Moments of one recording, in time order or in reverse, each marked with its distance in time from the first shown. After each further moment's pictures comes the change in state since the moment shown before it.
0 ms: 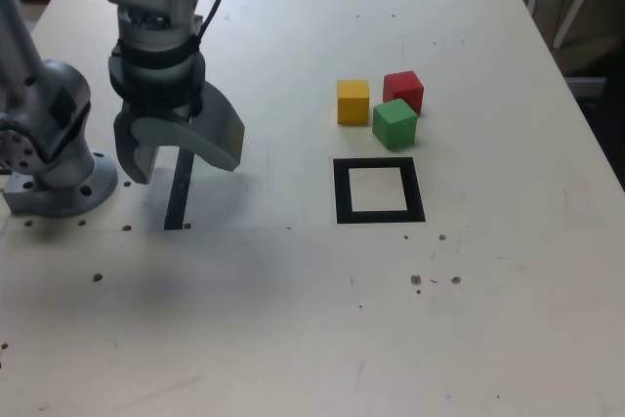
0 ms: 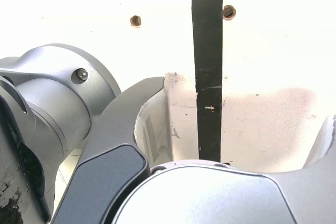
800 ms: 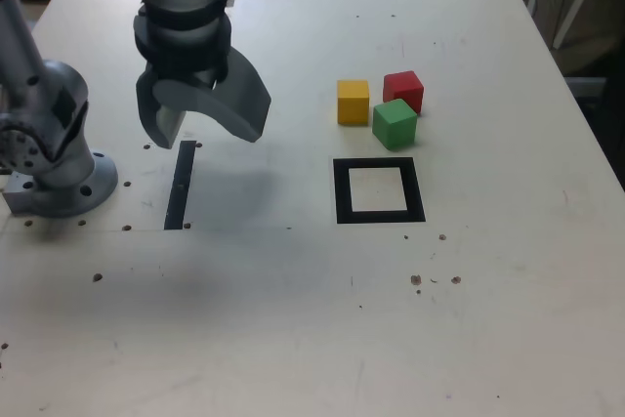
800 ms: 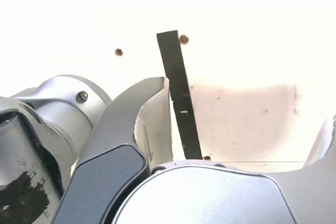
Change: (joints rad) arm 0.093 0.033 -0.196 0.145 0.062 0.215
